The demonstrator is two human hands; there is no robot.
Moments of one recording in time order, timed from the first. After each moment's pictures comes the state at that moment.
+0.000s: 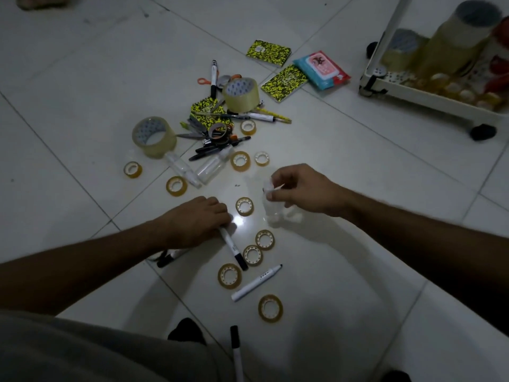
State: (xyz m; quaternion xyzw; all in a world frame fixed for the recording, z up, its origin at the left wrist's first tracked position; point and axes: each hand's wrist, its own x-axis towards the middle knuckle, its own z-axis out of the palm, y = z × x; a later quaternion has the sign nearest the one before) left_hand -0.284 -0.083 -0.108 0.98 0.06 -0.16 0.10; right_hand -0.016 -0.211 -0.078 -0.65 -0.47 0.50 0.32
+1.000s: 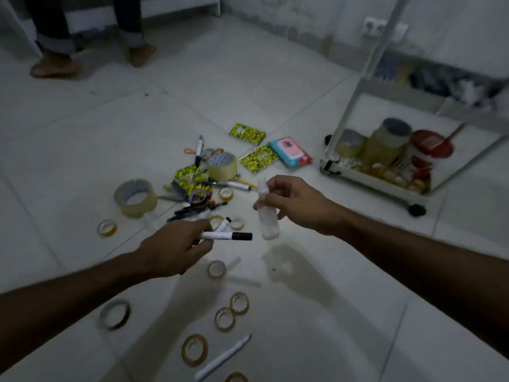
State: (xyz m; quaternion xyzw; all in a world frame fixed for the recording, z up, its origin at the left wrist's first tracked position) left_hand -0.236 -0.076 -0.032 0.93 0.27 0.05 0.25; right_hand 0.026 -0.185 0.031 -0.68 -0.48 0.42 0.36
